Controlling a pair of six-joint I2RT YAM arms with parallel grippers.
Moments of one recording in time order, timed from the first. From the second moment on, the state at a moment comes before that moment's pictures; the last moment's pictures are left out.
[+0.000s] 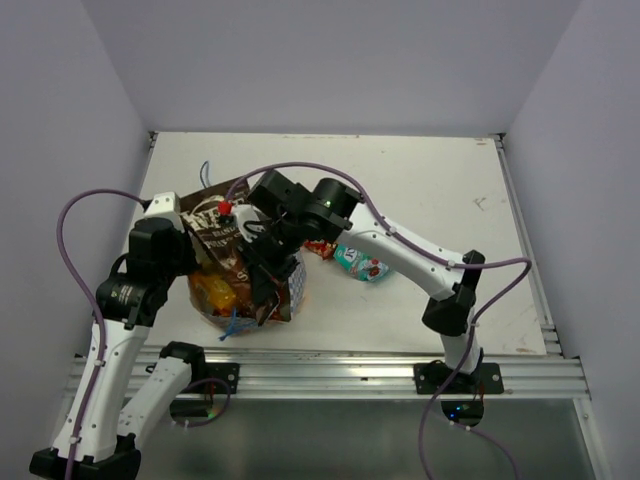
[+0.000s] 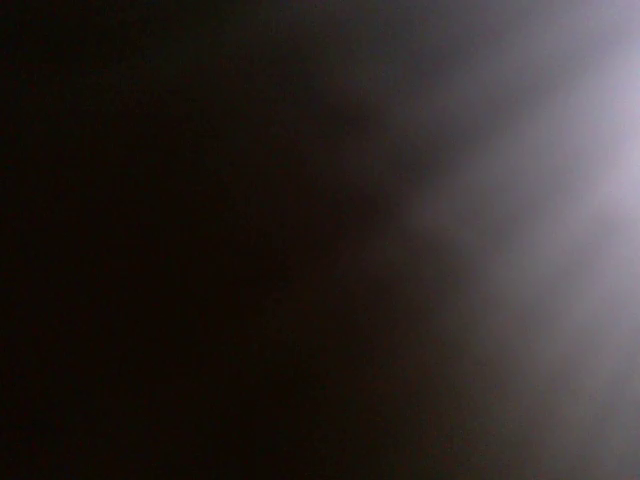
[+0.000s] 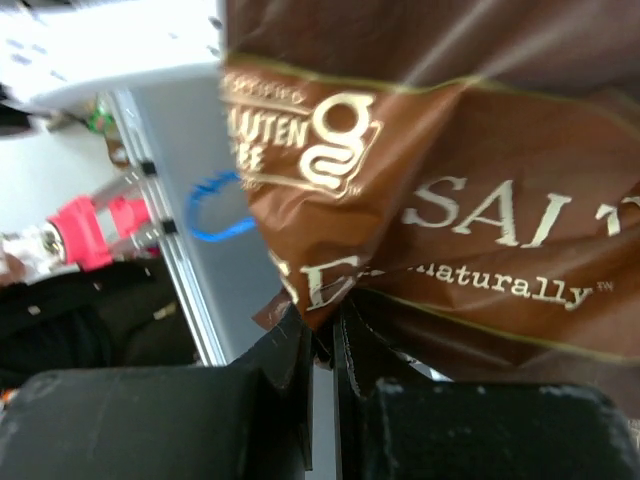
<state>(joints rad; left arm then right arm) -0.18 0.71 0.96 -0.89 -0.19 -0.30 1.11 1.97 2.28 -1.27 -0.57 0.30</state>
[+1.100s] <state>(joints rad) -0.18 0.70 0.96 -0.94 -0.19 -0.29 1.06 2.33 2.53 -1.26 -0.38 0.33</state>
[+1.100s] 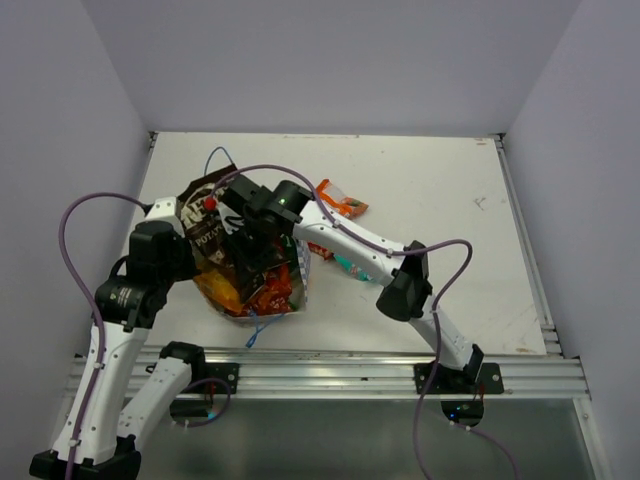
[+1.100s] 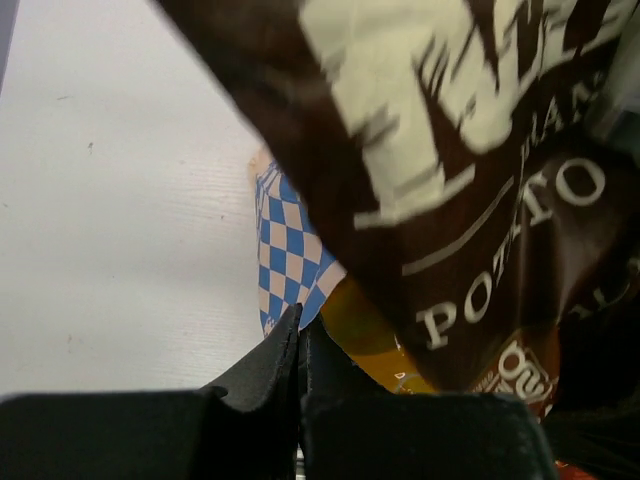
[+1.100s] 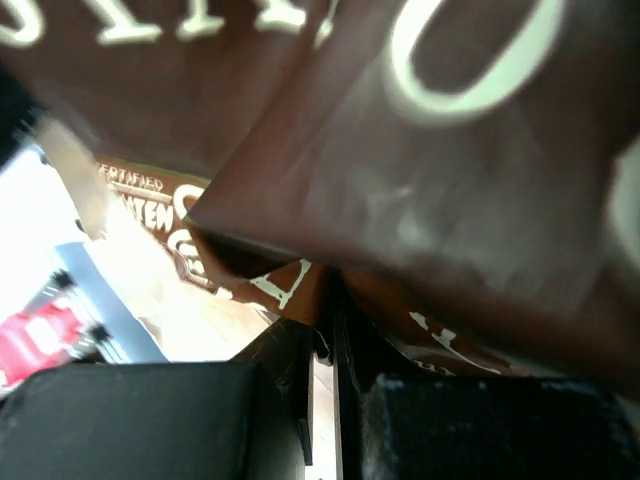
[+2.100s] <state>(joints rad) -0.18 0.73 0.96 -0.91 -0.19 -0.28 0.67 1.68 2.24 -1.18 0.00 0.30</state>
